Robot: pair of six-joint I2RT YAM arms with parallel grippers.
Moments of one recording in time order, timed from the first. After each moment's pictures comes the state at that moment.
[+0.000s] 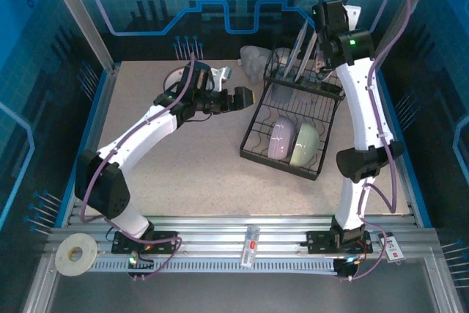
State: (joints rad) left arm -0.45 1.60 1.40 -0.38 0.53 -0.64; right arm 0.27 1.94 2.52 -1.35 0.74 0.38
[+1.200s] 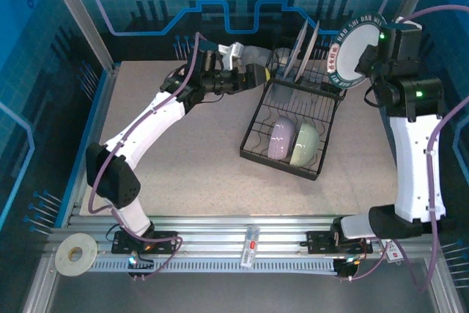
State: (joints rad) left arm -0.49 1.73 1.71 -0.35 0.60 -0.74; right arm 0.10 1.35 2.02 -1.14 0.39 0.40
